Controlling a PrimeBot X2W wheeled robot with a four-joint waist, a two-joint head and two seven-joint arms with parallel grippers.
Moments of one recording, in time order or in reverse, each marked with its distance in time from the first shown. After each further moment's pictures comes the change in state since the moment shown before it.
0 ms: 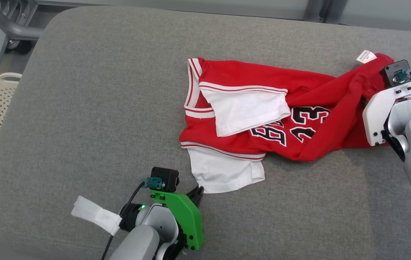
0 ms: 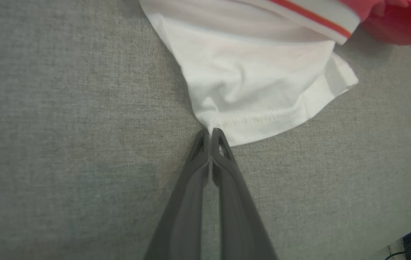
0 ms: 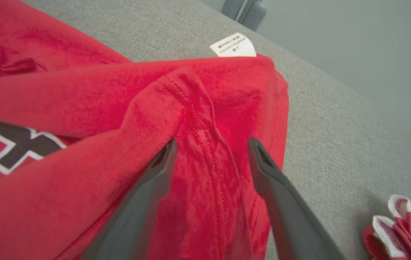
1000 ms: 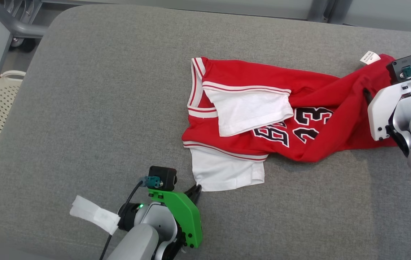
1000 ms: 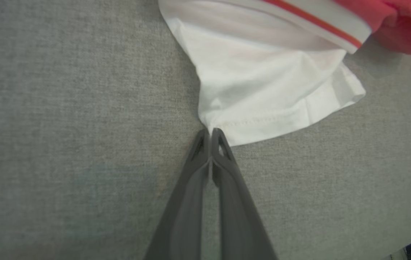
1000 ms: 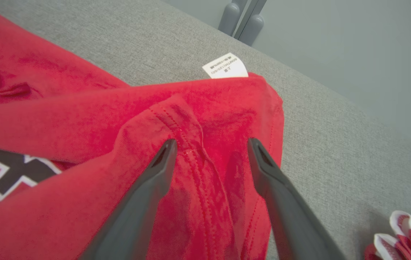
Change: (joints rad) left arm -0.012 0.006 -0.012 0.010 -0.022 0.023 -0.017; right arm -0.084 -0.010 0.071 0.150 0.067 0.000 -0.120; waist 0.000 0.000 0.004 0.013
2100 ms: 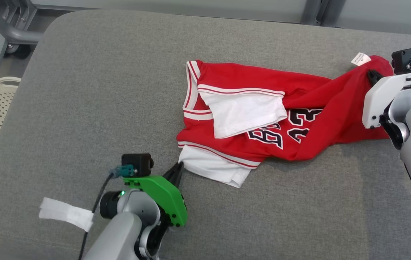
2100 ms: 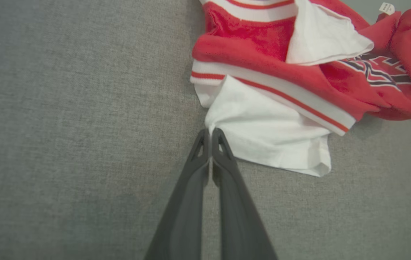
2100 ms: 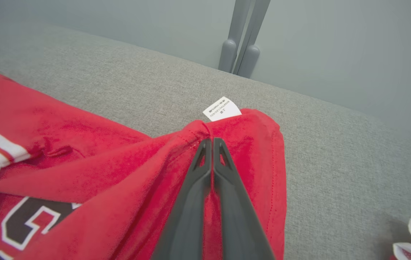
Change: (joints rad) left arm -0.004 0.032 0.056 -0.061 -0.050 0.020 -0.067; right arm -0.035 0.030 -0.009 0.037 0.124 0.000 -0.093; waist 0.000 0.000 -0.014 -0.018
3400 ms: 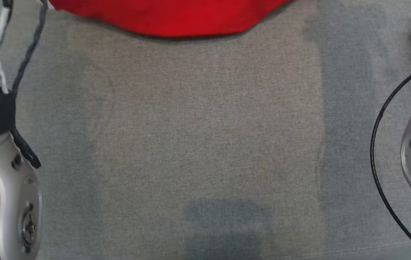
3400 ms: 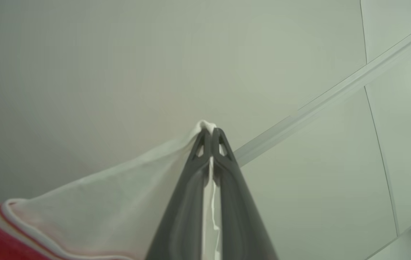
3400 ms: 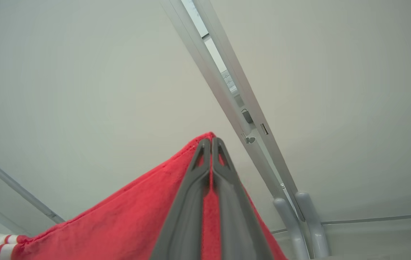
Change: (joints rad) left arm -0.950 0.047 0.563 -0.084 -0.543 0.115 -0.085; right arm -0.520 0.277 -0.449 -0.357 0.232 -0.001 0.134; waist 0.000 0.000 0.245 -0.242
